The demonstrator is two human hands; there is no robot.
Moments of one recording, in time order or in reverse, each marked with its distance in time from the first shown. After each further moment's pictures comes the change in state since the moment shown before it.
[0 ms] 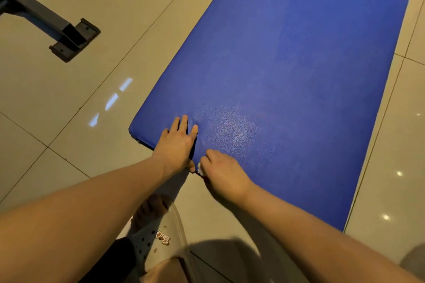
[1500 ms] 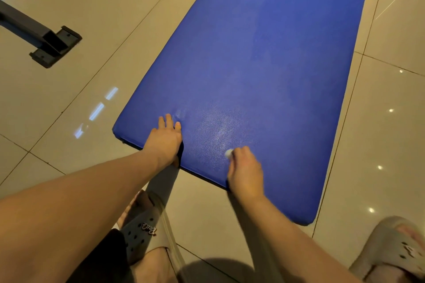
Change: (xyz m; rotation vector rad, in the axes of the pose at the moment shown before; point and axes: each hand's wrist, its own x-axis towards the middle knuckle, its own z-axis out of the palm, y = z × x) left_hand 0.008 0.015 0.006 0.126 0.035 -0.057; right_hand -0.072 0.028 -0.005 0.157 0.384 0.716
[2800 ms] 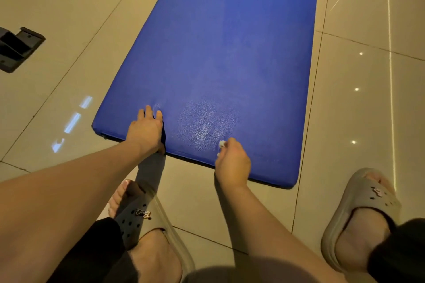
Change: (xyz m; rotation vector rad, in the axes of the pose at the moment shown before) left_hand -0.002 -0.005 0.009 -0.110 0.085 0.018; right_hand -0.037 -0.011 0.003 0.073 0.012 0.364
